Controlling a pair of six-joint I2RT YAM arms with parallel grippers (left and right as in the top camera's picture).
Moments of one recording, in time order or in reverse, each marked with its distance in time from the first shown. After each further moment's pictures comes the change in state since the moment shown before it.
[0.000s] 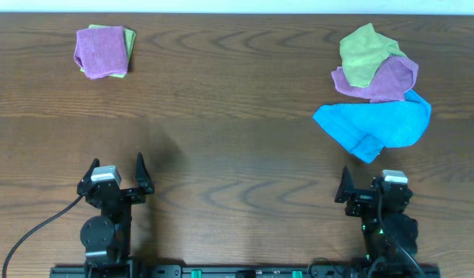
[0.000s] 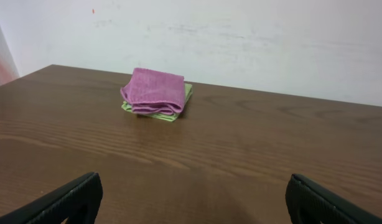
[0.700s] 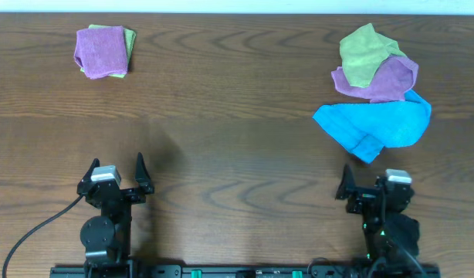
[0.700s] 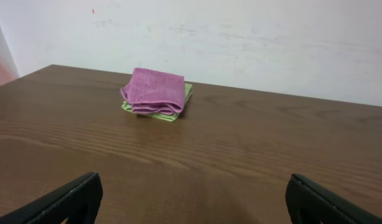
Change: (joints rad) left arm 0.000 0.000 0.000 0.000 0.000 0.000; right arm 0.000 0.000 -0.001 0.079 -0.001 0.068
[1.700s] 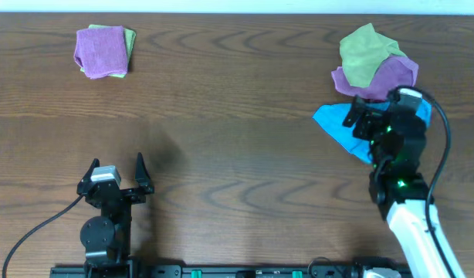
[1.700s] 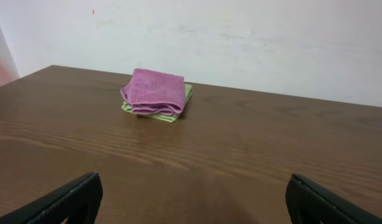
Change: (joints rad) left arm 0.000 -0.003 0.000 0.000 0.000 0.000; right arm -0.087 1.124 0.464 0.469 0.014 0.058
